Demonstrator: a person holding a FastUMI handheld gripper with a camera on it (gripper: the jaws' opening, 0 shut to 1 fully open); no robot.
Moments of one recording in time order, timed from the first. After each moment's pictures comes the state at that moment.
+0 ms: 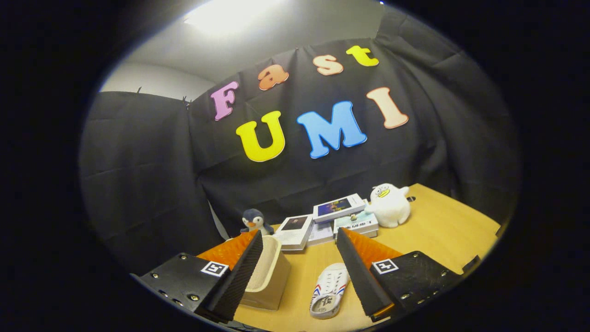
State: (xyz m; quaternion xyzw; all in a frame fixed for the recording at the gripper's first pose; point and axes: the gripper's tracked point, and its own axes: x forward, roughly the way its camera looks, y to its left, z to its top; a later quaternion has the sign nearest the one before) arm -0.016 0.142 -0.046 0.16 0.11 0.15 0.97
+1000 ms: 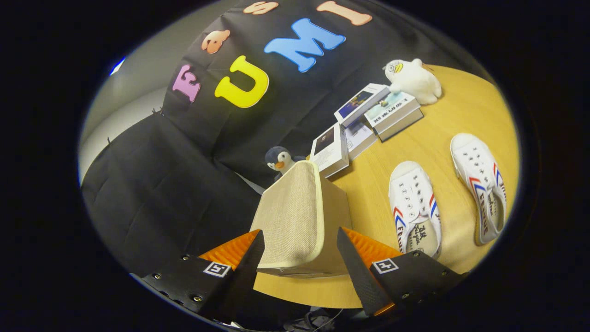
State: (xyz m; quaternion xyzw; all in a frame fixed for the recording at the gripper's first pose) arm -0.031 0.253 -0.160 0.37 0.34 0.23 0.83
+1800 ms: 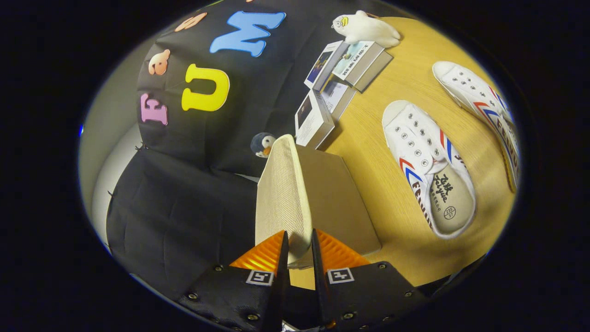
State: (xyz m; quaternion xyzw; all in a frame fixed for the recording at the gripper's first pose) arm -0.028 0.267 -0.183 0.48 0.41 0.23 0.74
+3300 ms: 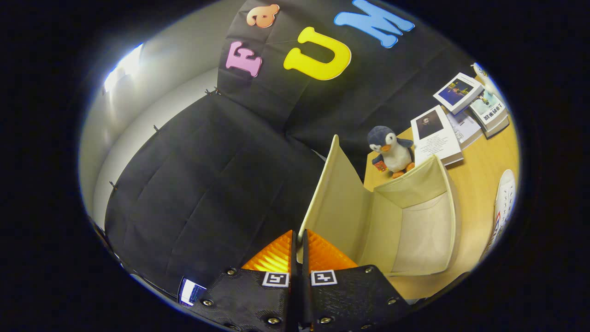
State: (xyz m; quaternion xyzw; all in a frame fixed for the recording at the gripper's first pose) arm -0.040 0.423 0.011 0.35 0.32 0.44 0.76
